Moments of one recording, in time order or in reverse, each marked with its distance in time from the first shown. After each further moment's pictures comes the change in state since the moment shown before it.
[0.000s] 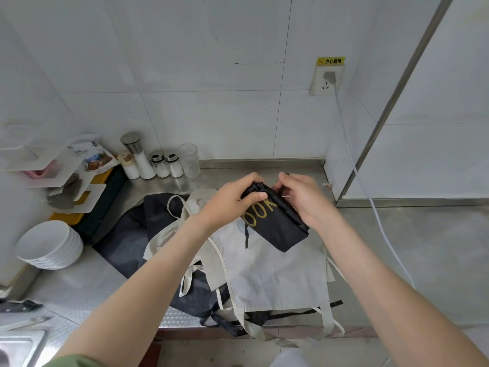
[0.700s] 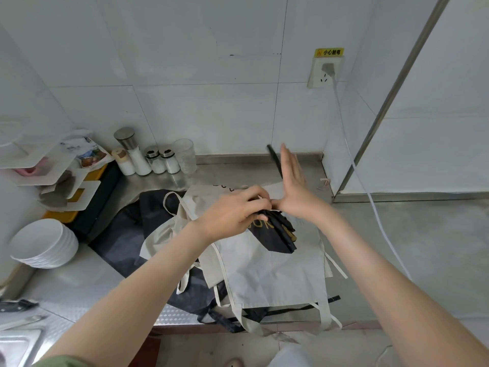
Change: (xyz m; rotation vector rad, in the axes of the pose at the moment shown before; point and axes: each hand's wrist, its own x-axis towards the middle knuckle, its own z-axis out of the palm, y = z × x) left_hand -0.006 -0.022 0.019 0.447 -0.018 0.547; right_hand 0.014 0.012 -0.008 -0.966 -0.084 -0.314
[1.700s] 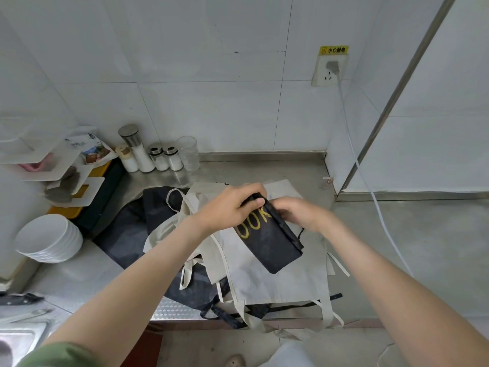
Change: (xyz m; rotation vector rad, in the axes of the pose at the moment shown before) left_hand 0.000 0.005 -0.017 -0.297 -0.037 -0.303; right_hand -0.009 0.015 0.017 0.581 -0.525 0.208
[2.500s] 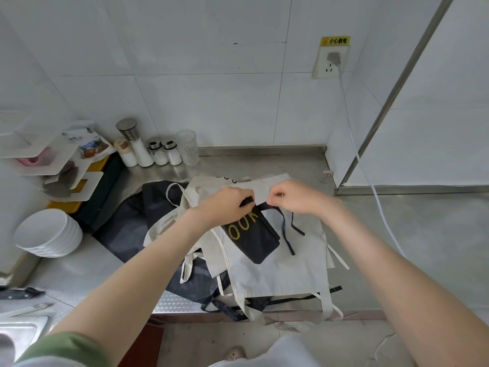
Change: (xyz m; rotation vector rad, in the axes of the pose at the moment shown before) left_hand 0.000 -0.017 0.009 0.327 -0.265 -0.292; right_hand 0.005 -0.012 -0.010 -0.688 0.227 0.020
